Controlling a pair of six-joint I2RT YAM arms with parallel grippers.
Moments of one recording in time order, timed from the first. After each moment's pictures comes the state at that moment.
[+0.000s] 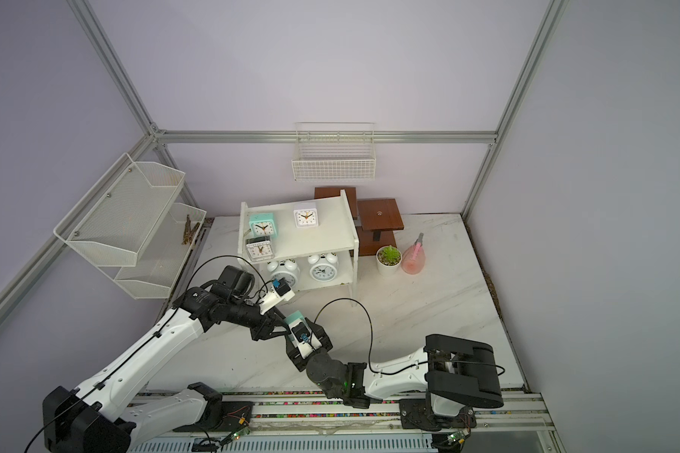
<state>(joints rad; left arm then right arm) -0.44 1.13 0.96 -0.93 0.70 0.33 1.41 1.55 0.63 0.71 0.78 0.11</state>
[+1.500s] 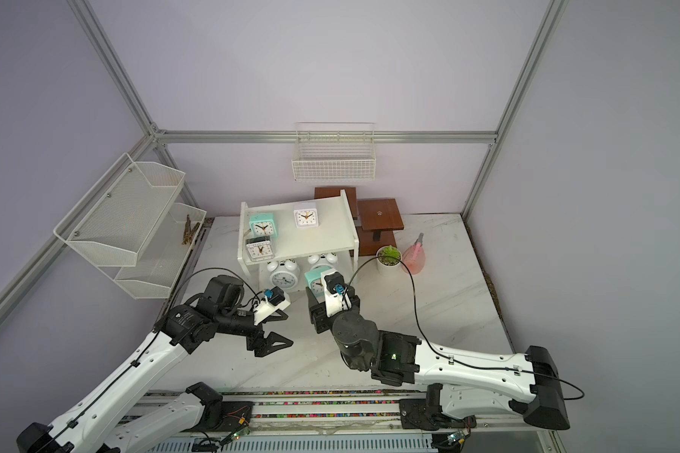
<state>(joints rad) -0.48 0.94 0.88 -0.84 0.67 0.38 1.29 1.12 0.97 0.04 0.85 0.17</state>
